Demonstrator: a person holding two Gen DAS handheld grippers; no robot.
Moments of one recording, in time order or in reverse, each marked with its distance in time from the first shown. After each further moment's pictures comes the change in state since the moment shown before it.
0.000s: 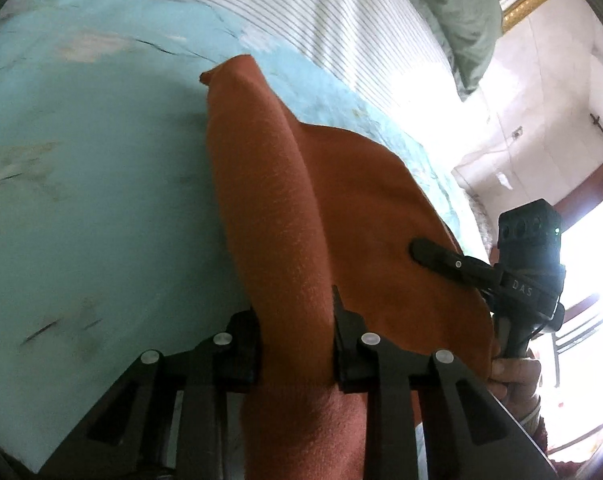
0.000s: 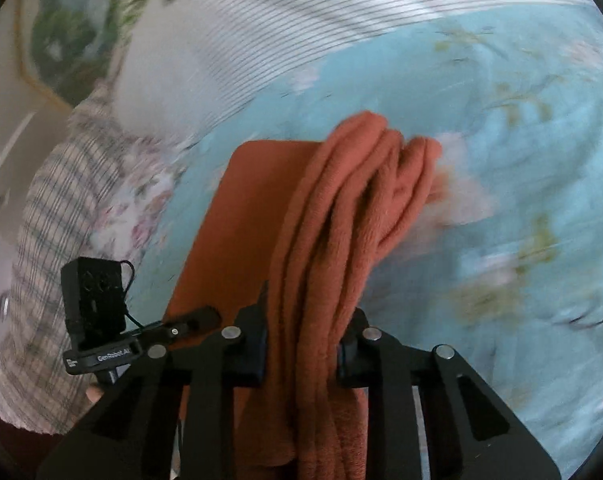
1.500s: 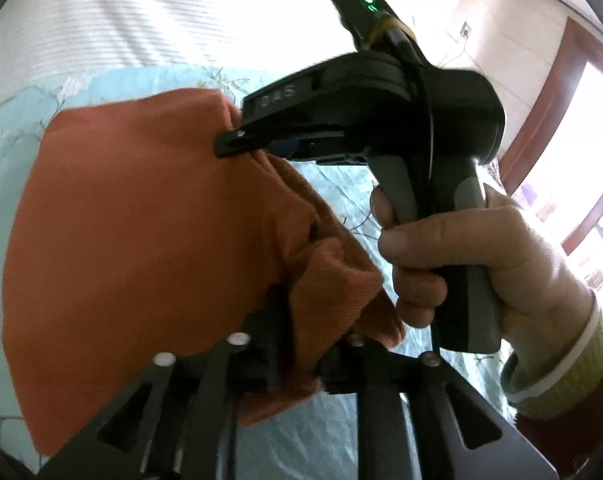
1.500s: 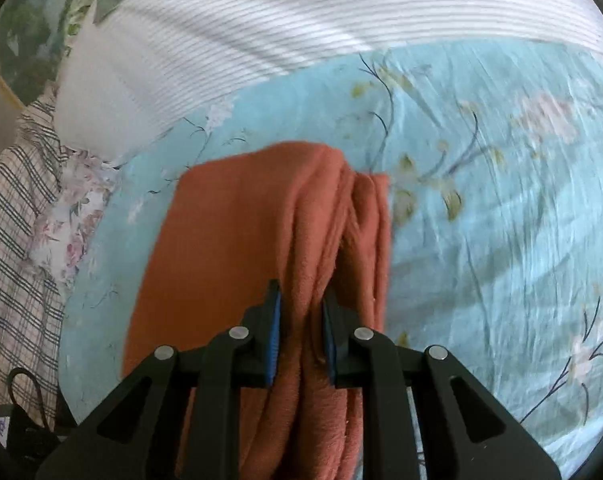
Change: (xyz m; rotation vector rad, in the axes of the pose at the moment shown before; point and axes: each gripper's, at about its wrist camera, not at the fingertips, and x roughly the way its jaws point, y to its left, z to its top) left arm 0.126 -0.208 -0.068 0.400 0.004 0.071; right arm -0.013 -0.080 0.070 -0.014 -0.040 -0.234
